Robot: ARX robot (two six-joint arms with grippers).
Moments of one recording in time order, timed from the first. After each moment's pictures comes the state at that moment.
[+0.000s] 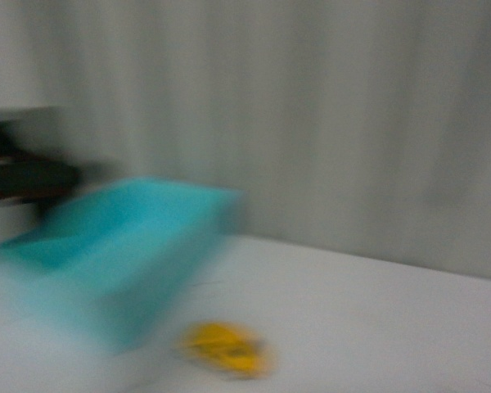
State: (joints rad) left arm -0.01 0.81 0.36 0.22 -0.02 -0.16; right arm 0.00 0.00 0.01 0.00 0.00 -0.01
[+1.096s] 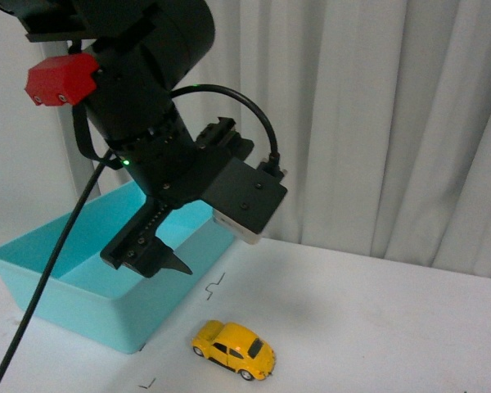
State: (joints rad) left arm -0.16 1.74 1.29 -0.60 0.02 1.71; right arm 0.00 0.00 0.01 0.00 0.00 -0.01
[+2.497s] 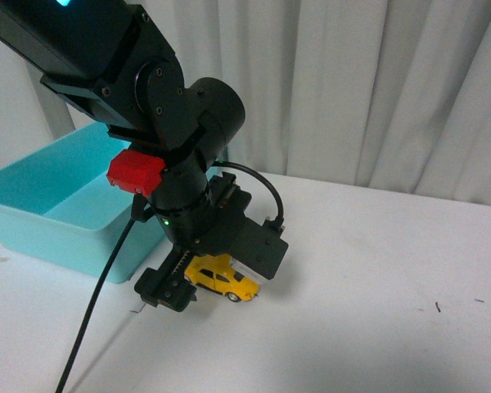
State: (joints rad) left arm -0.20 2.12 1.26 -0.40 -0.06 1.57; right arm 0.00 0.00 0.01 0.00 0.00 -0.01
